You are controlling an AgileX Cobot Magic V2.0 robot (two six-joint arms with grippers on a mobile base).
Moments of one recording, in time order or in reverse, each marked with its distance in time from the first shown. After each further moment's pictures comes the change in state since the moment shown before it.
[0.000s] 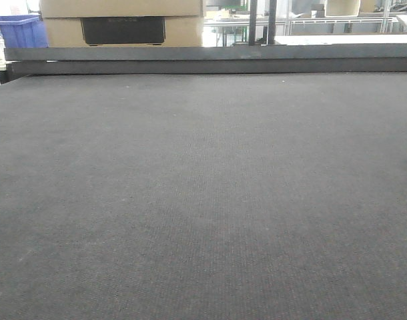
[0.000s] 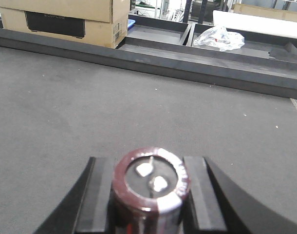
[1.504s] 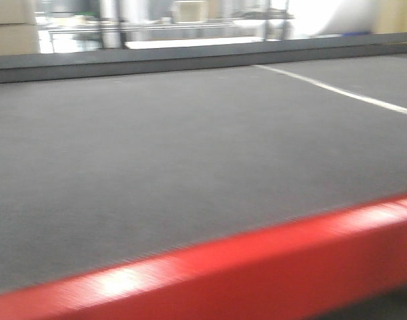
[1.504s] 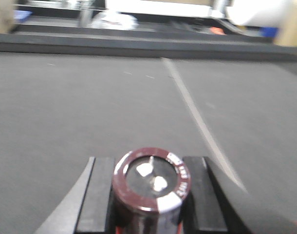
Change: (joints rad) left arm 0.000 -0.002 0.001 0.003 0.000 0.000; right arm 0.001 0.000 0.000 0.000 0.000 0.000
